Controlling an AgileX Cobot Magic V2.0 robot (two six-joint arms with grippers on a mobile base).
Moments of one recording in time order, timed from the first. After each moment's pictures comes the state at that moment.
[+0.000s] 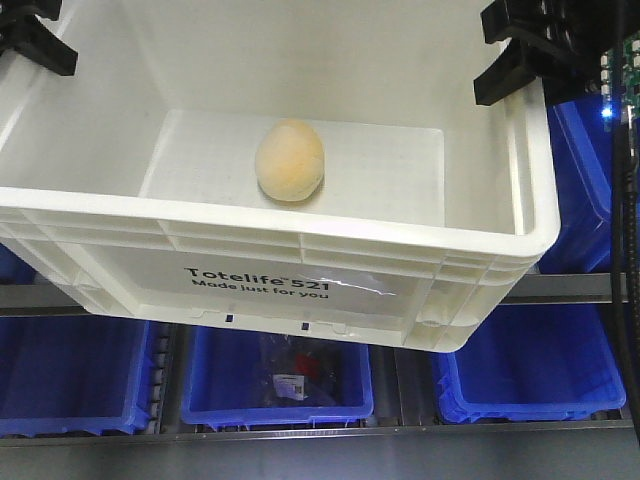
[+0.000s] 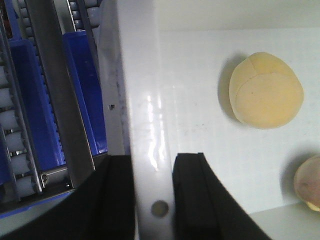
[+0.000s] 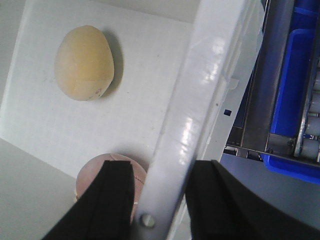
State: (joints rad) left arm -0.07 1.52 -1.74 -0.34 1.33 0.17; right arm 0.24 1.44 -1.63 0.29 1.30 0.05
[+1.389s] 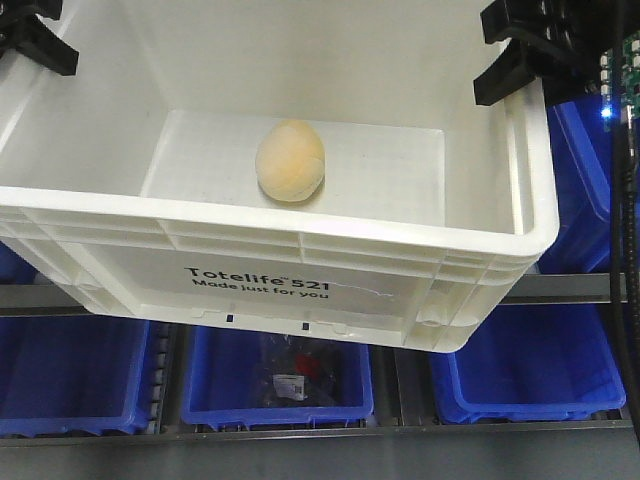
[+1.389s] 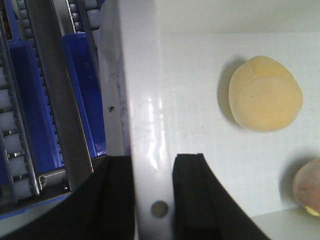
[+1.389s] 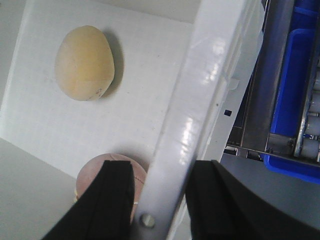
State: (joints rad) left arm -0.07 1.52 -1.71 -0.35 1.31 0.16; right arm 0.24 1.44 -1.63 0.29 1.30 0.05
